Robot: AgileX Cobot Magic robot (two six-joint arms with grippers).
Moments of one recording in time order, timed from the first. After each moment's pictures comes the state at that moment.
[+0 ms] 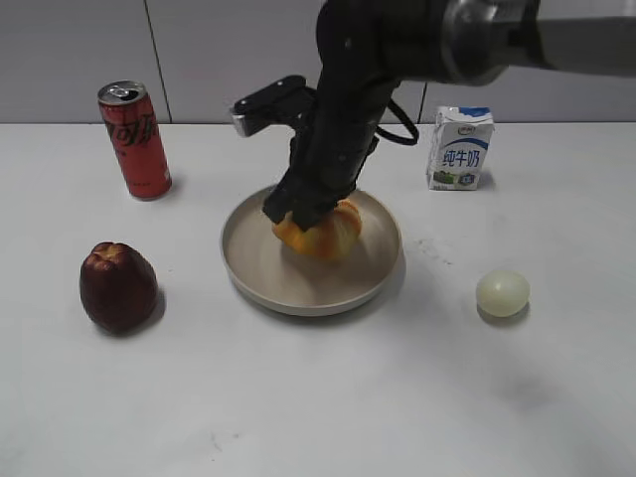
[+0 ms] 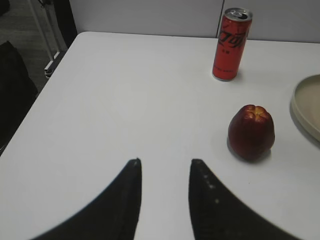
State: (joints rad) left arm -0.04 -0.01 -0.51 -0.03 1.04 0.07; right arm 0.67 2.23 -1.75 0.13 0.86 -0.22
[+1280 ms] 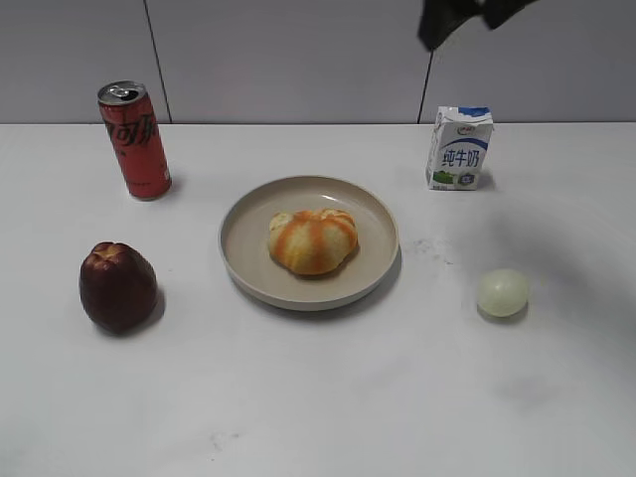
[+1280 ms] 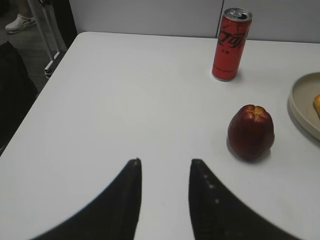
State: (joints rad) left arm -0.04 -0.01 -0.51 -0.03 1.04 0.07; right arm 0.35 1.88 -1.92 0.11 1.13 -0.16
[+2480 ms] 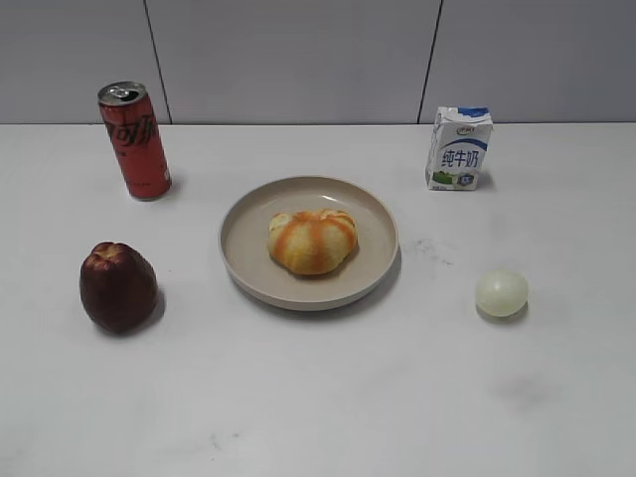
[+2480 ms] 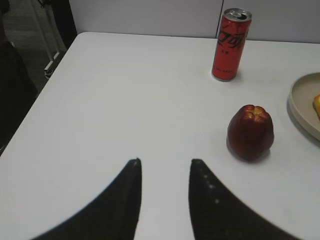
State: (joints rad) left arm -0.04 -0.01 -0.51 -0.03 1.04 0.07; right arm 0.08 0.52 -0.76 0.07 1.02 0.00
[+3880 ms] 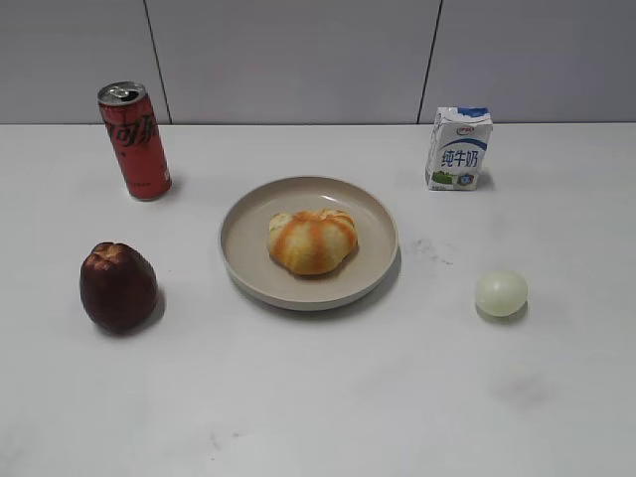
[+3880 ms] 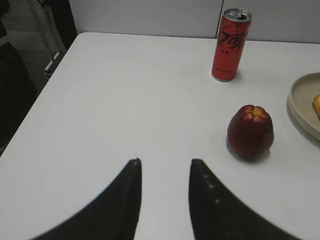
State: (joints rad) left arm -0.04 -0.01 -0.51 -0.03 1.04 0.07; right arm 0.03 0.10 -0.50 0.03 1.04 0.00
